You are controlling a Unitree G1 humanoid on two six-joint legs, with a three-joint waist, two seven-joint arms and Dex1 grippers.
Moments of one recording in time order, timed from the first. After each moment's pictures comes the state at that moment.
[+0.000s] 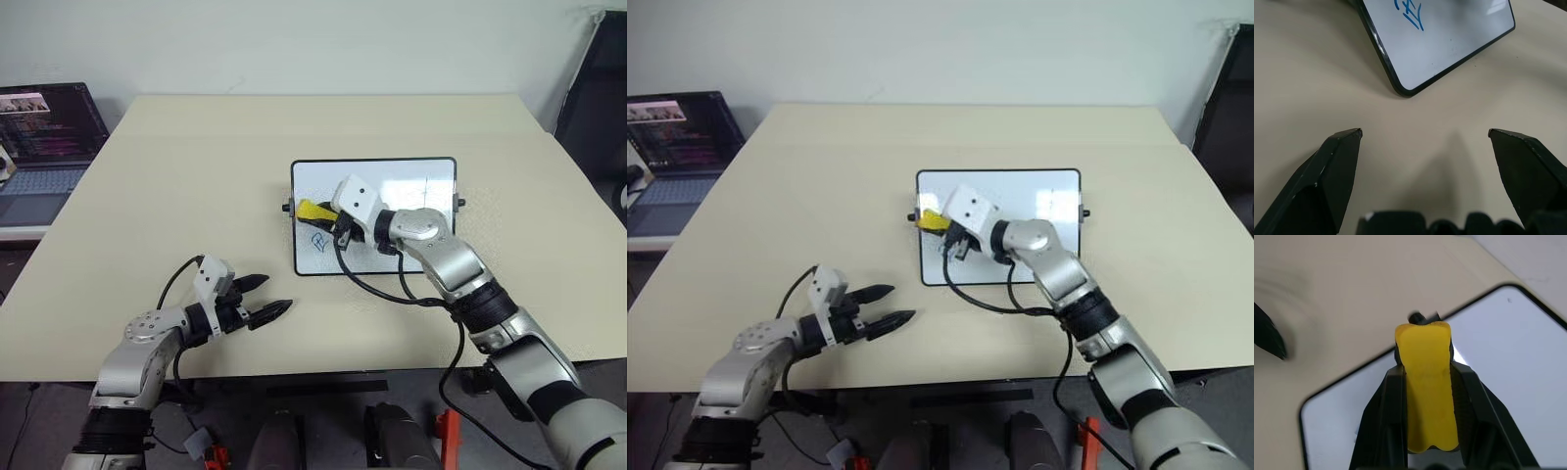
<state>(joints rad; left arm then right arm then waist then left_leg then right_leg) -0.12 0.56 0.07 -0.03 -0.44 0.40 -0.92 -0.87 -0.30 0.43 0.36 0.00 0.19 0.64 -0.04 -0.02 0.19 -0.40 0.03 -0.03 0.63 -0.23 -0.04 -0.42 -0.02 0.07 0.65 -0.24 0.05</state>
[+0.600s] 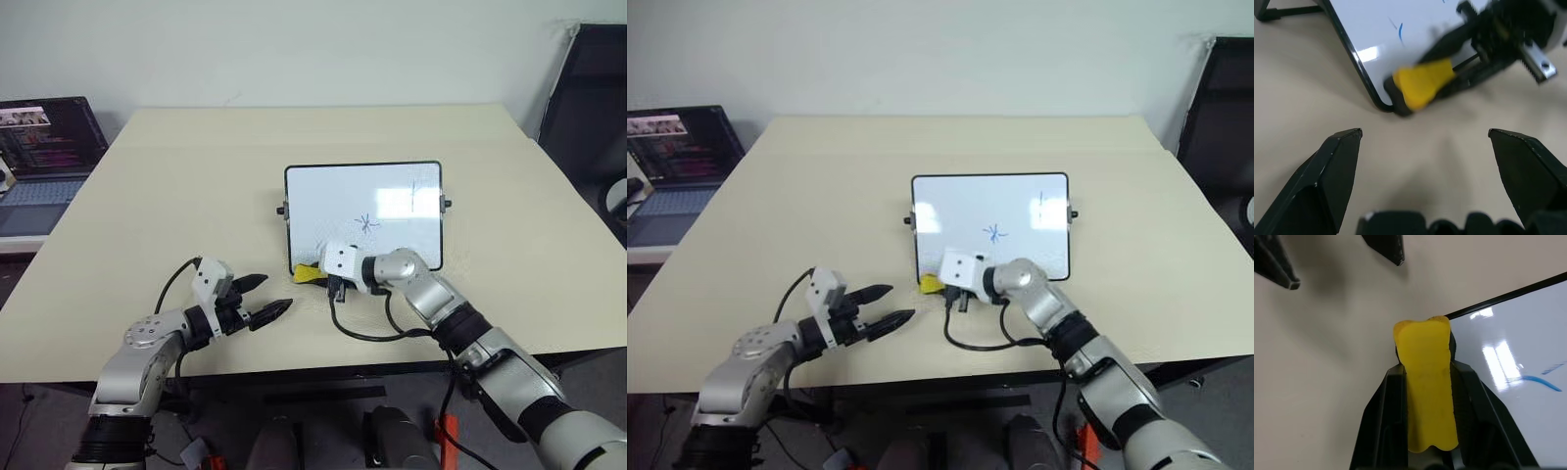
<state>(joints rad) -0.09 0.55 0.08 -0.09 -0.45 0.41 -0.88 -0.76 -0.23 0.53 0.50 -0.13 0.03 0.80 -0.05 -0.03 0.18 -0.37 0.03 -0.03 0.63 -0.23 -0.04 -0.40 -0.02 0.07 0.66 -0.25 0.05</state>
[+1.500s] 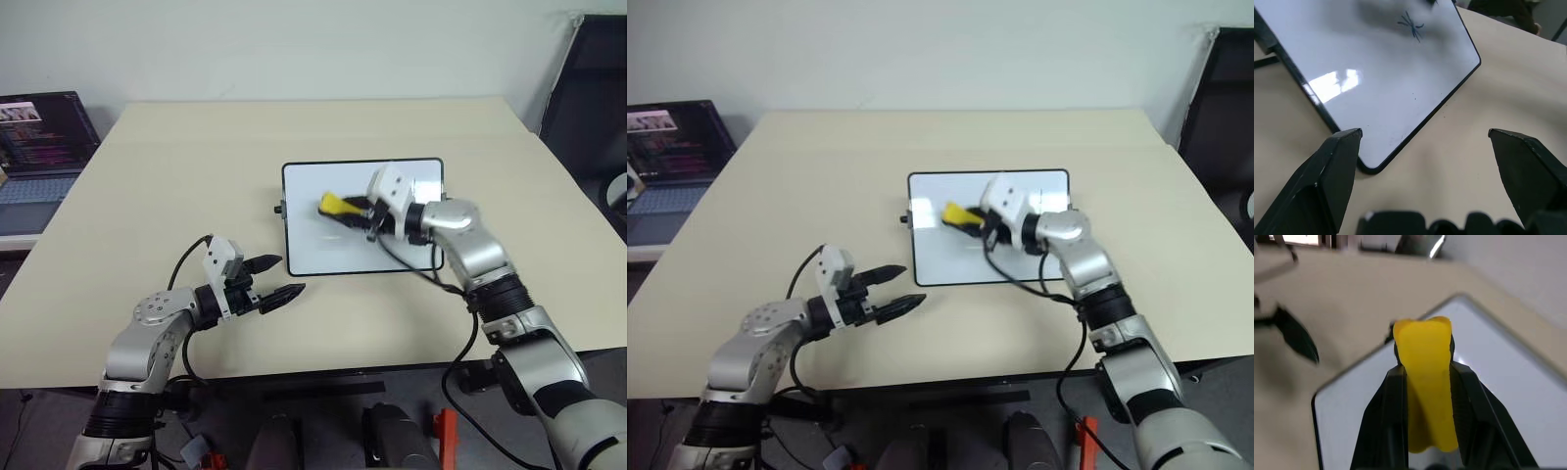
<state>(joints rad) -0.22 0.55 0.05 -0.09 -0.49 0.43 -0.93 -0.86 -0.40 0.16 0.22 0.18 0.24 0.89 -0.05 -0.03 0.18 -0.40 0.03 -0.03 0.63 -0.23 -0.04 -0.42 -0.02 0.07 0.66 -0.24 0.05</state>
